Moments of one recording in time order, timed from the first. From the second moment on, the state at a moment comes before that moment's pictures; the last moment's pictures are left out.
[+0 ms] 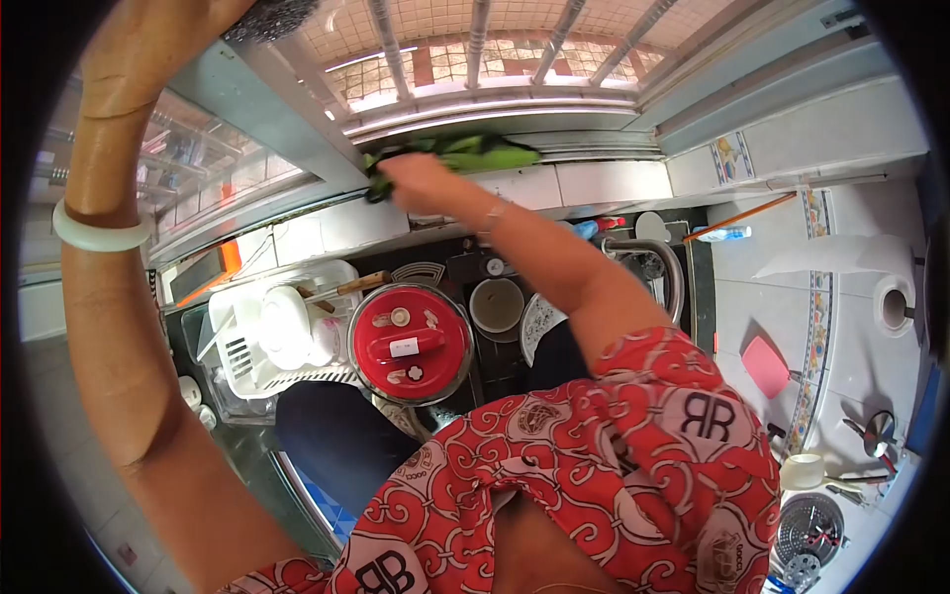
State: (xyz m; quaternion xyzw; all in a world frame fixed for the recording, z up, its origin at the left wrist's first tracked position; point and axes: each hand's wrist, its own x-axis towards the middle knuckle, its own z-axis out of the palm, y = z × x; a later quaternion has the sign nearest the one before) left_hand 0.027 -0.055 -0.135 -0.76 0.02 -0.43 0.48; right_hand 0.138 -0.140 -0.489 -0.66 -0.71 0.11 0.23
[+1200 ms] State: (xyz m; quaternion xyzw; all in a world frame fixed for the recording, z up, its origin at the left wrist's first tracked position) left_hand 0.018 -0.051 -0.123 -0.77 0.04 -0.39 0.51; right_hand 0.447 -0.332 -0.437 -0.83 -0.24 0.13 0.49
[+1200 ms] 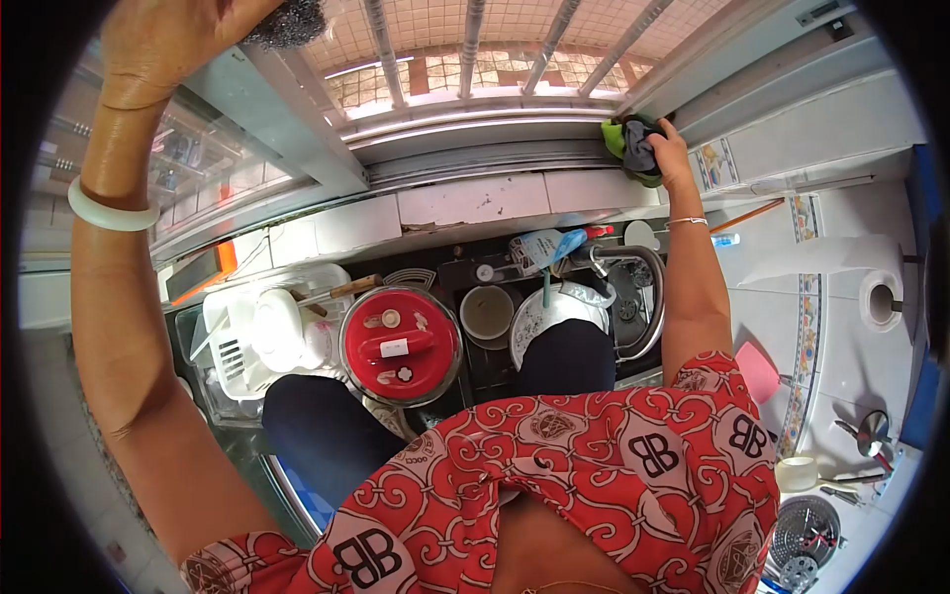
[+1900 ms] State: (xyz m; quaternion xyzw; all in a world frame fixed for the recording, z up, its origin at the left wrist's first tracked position) left_hand -0.010 0.007 -0.146 -0.91 -0.09 -0.33 0.22; right_hand 0.260 -0.230 -0.417 -0.65 -0.50 0.34 0.45
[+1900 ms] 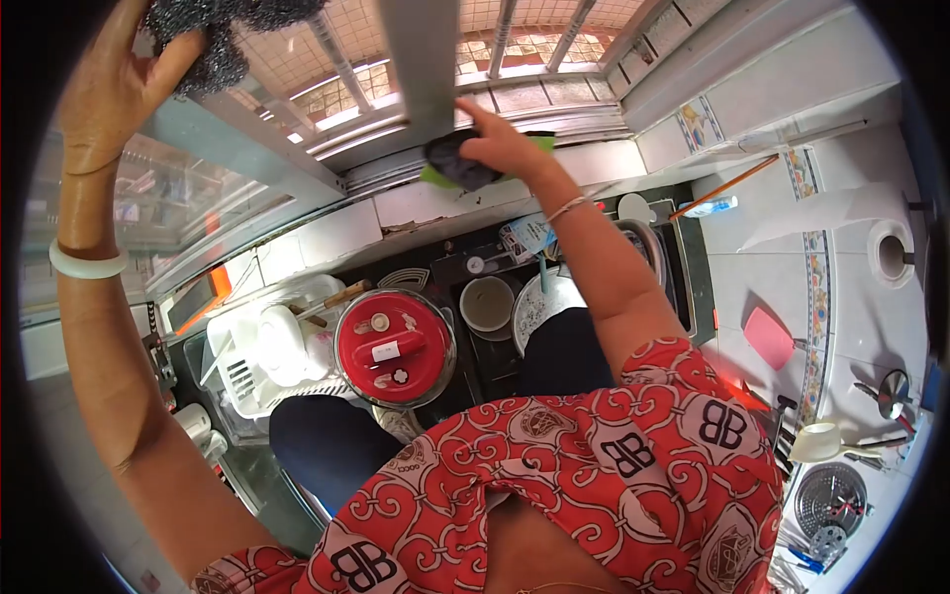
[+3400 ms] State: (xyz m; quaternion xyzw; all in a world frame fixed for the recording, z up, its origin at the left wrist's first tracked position) left_hand 0.025 -0.054 -0.126 -0.78 0.03 -0.33 0.53; right_hand 0.185 -0.117 -0.471 -0.67 -0.73 0.10 -0.01
